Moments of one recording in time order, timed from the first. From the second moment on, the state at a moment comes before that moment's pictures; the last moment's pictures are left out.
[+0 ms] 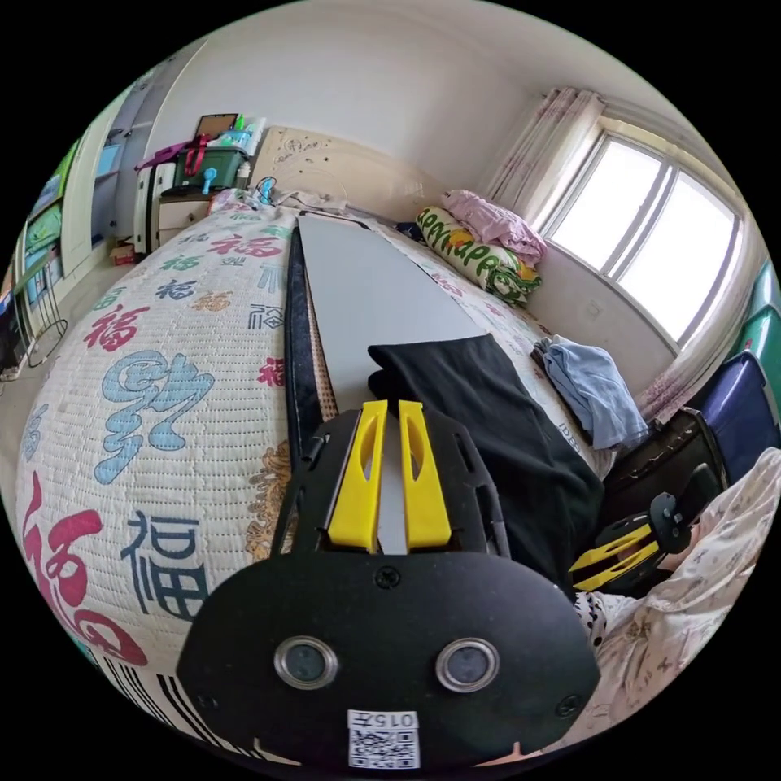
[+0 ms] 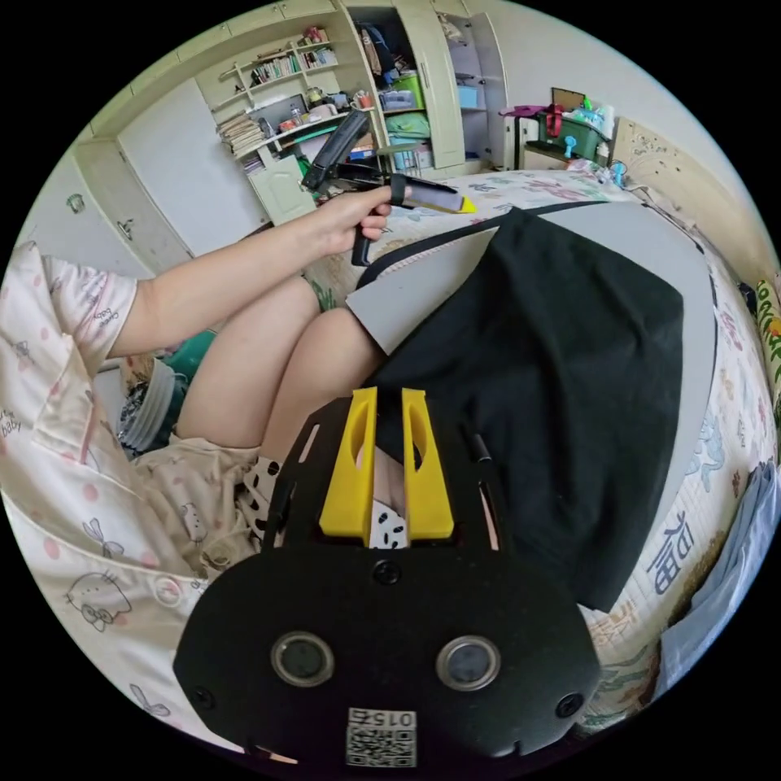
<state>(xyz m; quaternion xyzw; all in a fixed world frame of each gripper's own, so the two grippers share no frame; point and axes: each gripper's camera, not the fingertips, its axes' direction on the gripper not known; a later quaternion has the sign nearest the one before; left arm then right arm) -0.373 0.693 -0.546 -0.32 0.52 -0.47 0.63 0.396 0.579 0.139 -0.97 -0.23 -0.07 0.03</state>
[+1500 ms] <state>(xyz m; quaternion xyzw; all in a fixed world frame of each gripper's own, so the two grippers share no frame) -0.287 0.447 -0.560 -0.39 0.54 -0.28 0.69 0.843 0.425 -0.031 -0.90 -0.30 -0.32 0.00</state>
